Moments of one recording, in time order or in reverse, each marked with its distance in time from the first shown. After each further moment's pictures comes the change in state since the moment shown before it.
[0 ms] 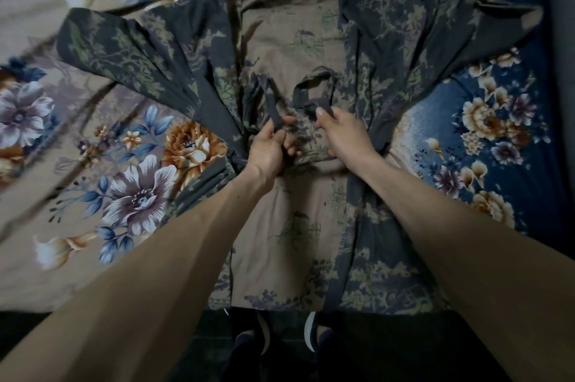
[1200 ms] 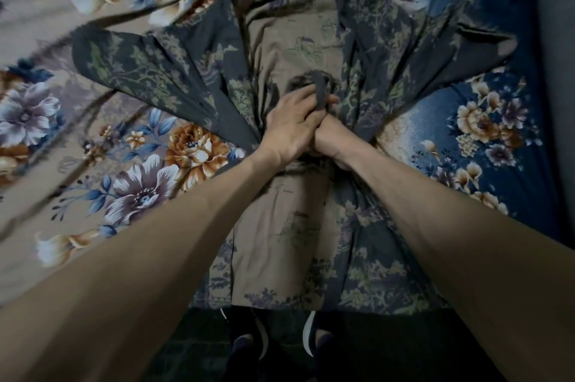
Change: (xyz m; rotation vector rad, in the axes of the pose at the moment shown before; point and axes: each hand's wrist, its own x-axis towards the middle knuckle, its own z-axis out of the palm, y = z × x) left_hand -0.018 0.048 0.027 1.002 -0.242 0.656; right_hand -0.016 -0.031 0.023 -0.066 0.007 0.040
